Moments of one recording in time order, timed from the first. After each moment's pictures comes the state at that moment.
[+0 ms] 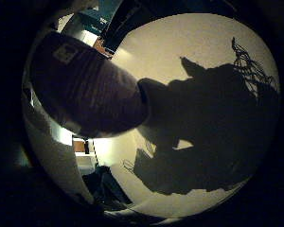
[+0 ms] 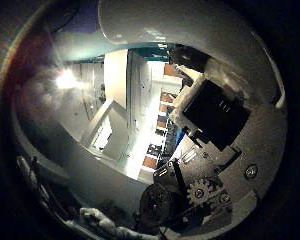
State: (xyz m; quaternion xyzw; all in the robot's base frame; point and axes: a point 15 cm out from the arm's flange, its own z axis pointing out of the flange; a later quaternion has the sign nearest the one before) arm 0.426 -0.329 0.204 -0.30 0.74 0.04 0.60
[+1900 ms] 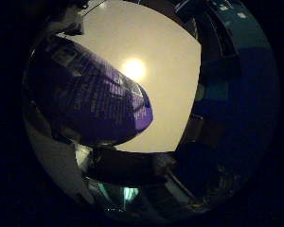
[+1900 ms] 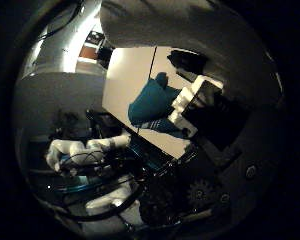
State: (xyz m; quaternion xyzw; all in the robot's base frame) arm 0.411 -0.046 0.340 -0.84 0.55 0.02 0.00
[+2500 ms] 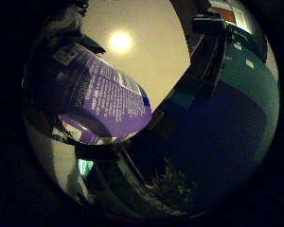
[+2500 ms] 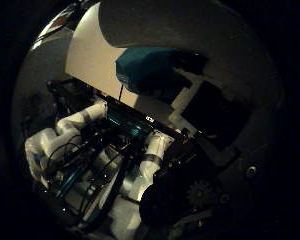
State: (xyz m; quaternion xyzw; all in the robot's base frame) arm 0.381 0.060 0.349 -0.86 0.43 0.01 -0.28
